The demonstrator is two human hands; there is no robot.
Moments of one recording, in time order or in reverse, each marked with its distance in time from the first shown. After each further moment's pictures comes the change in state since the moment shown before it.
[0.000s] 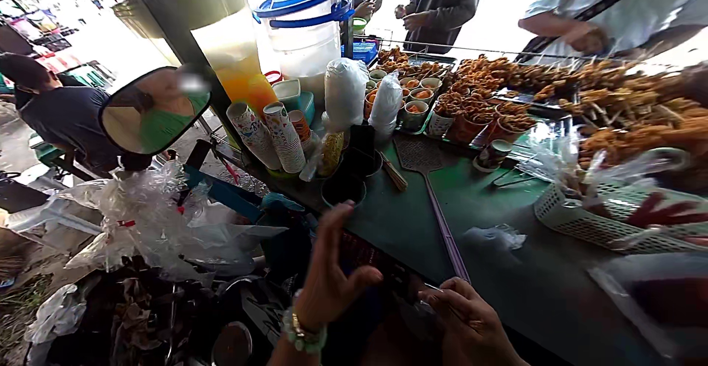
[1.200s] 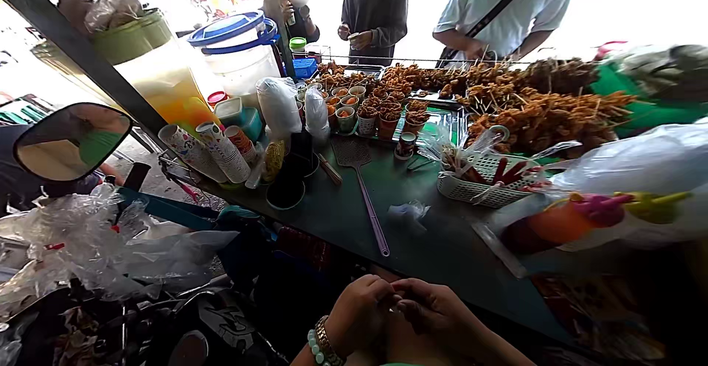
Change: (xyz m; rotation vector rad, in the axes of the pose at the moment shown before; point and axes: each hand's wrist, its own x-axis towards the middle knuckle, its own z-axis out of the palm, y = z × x) left_hand -0.066 0.049 0.164 0.014 -0.443 0.150; right_hand -0.043 -0.023 -0.105 0.163 -0.338 0.197
